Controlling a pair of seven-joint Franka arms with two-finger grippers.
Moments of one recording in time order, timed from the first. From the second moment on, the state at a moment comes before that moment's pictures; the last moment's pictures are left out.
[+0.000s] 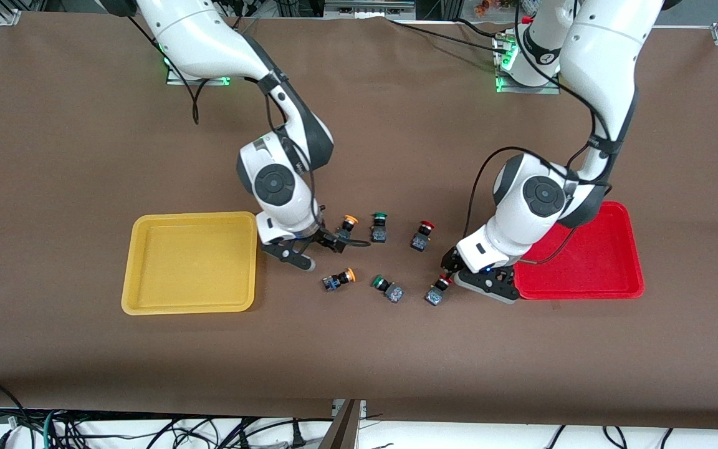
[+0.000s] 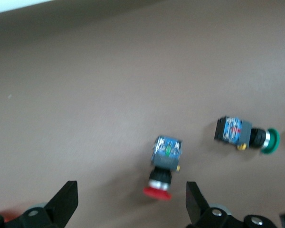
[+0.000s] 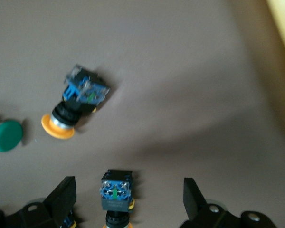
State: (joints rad) left arm -0.24 0.66 -0.14 -1.64 0.01 2.60 -0.02; right arm 0.65 0.77 -0.05 -1.42 0.13 2.26 0.96
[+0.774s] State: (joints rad) left arm -0.30 0.83 -0.14 -1.62 0.01 2.82 -0.01; right arm 0.72 0.86 -0.05 -1.41 0.09 2.34 0.96
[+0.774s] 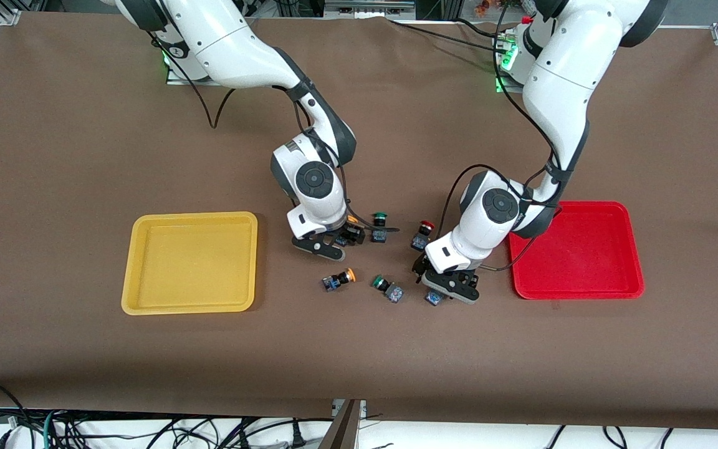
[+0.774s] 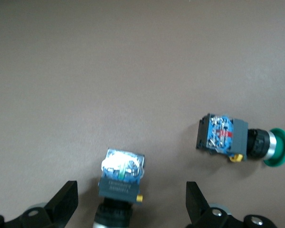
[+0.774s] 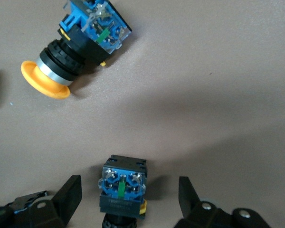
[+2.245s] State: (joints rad) left arm -0.10 0.56 -0.10 -1.60 0.17 2.02 0.19; right arm 0.22 0.74 -0.09 -1.39 0.08 2.01 0.03
